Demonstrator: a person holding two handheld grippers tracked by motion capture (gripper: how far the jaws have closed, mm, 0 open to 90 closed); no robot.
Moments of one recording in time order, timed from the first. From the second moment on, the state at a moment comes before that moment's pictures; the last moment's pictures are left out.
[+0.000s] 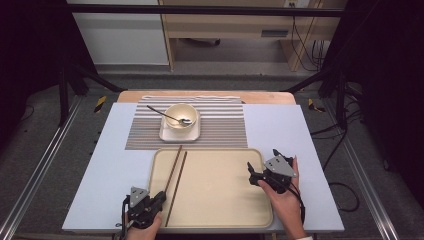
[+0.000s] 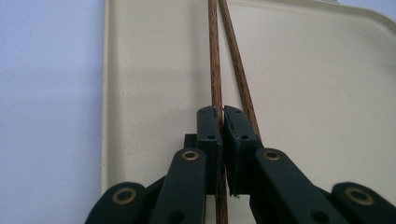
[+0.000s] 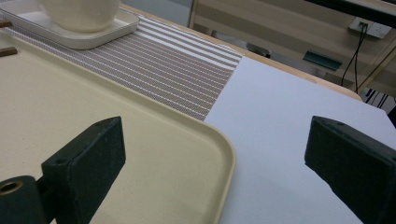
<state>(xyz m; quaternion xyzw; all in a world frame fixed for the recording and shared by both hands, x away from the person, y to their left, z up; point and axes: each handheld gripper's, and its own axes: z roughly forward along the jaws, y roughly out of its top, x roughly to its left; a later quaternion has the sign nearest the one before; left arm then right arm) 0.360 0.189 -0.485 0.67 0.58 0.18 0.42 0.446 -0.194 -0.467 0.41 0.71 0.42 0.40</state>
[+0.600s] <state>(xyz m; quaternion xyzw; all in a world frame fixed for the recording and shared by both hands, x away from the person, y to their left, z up) 0.356 0.190 -0.484 0.68 0.58 0.18 0.41 0.446 -0.194 -0.467 0.41 0.71 0.42 0.39</state>
